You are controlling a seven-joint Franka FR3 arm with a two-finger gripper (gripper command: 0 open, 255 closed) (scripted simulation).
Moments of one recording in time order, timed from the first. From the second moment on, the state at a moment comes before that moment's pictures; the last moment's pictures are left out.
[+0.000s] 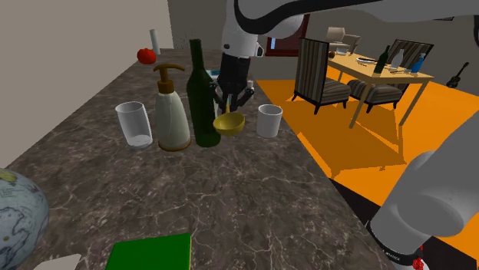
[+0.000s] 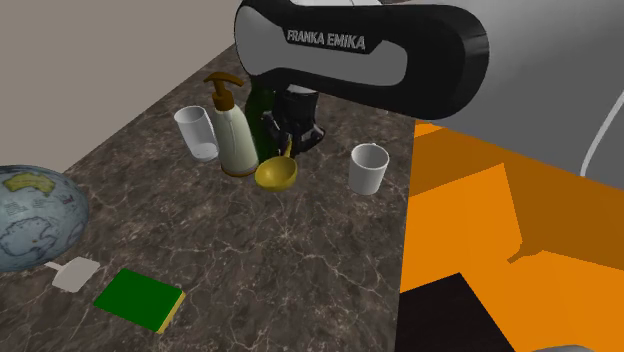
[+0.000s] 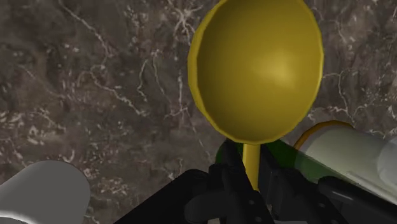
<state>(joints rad) -0.02 -0.17 0.30 -1.96 0.22 1.87 0.85</state>
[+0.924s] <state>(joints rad) 0.15 0.15 0.48 -1.60 0.06 1.86 1.23</state>
